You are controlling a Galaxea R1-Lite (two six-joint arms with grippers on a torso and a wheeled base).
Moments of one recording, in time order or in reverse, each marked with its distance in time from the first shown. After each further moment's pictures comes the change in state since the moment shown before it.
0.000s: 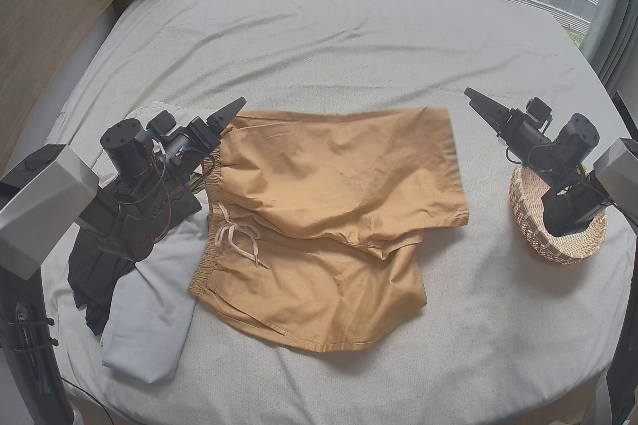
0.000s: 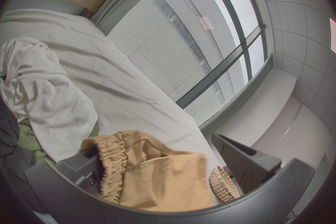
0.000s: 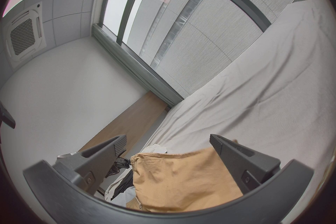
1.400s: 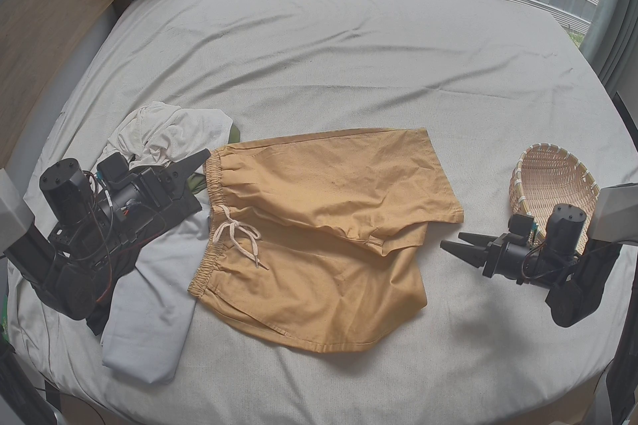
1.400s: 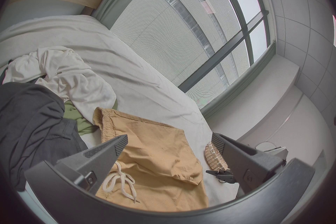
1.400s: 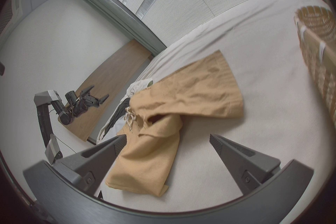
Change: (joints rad) left arm 0.067 -0.309 0.583 -0.120 -0.139 0.092; right arm 0.090 -0.012 0.683 -0.002 0.003 -0.489
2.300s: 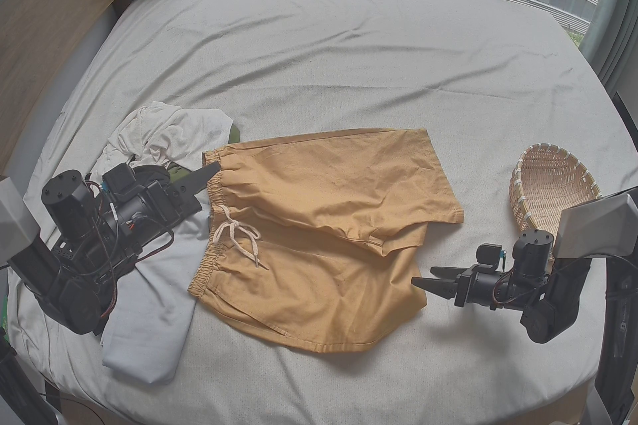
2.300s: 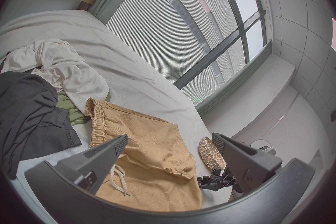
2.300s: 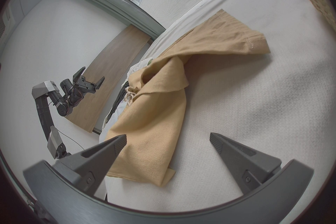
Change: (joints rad) left arm -0.040 0.006 0.051 -0.064 0.000 -0.006; right arm 0.083 0.153 -0.024 -0.003 -0.003 0.000
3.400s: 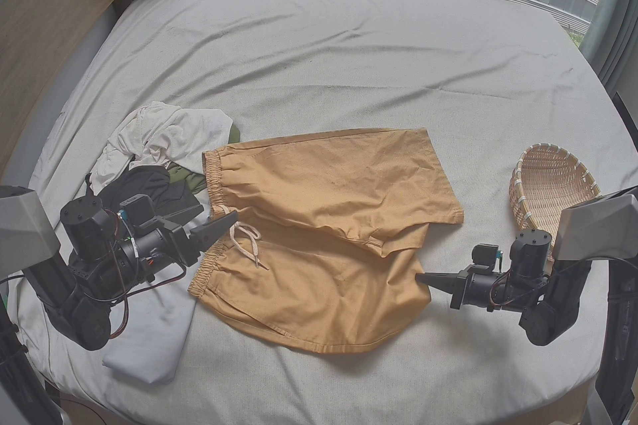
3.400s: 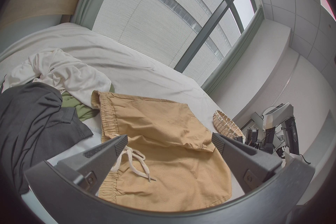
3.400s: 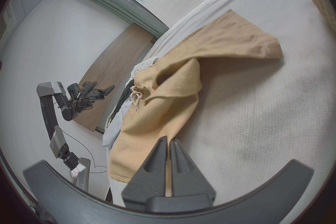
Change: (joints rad) left arm -0.024 0.088 0.081 -0.018 0.001 0.318; right arm 0.038 -0.066 0.035 0.003 -0.017 0.007
